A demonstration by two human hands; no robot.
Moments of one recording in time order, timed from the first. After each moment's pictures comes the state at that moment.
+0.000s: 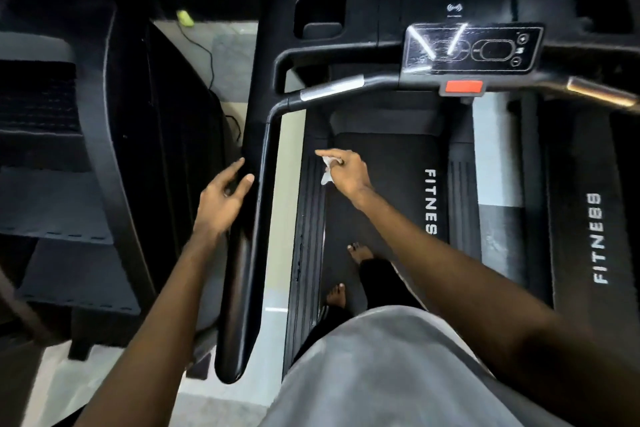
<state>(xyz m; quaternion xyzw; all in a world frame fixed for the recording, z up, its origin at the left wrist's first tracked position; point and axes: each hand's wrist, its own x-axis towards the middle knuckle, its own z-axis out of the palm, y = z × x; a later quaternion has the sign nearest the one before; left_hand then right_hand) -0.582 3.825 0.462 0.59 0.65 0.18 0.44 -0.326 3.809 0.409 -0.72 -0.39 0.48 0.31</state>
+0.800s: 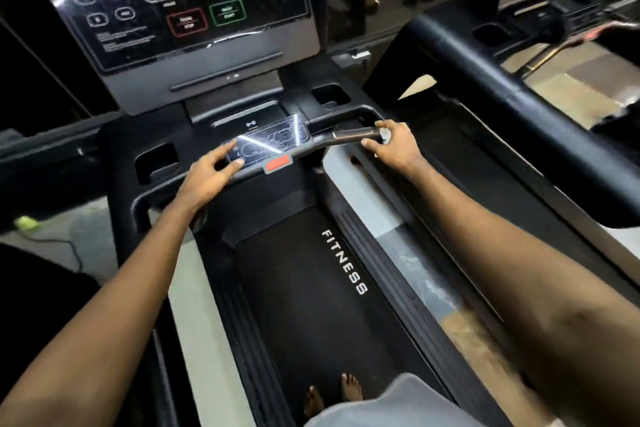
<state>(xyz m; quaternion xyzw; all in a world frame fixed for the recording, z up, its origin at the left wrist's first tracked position) -0.322 3.906 0.568 0.83 0.34 0.12 0.42 -0.033 3.631 0.581 -0.88 -0.29 0.12 0.37</state>
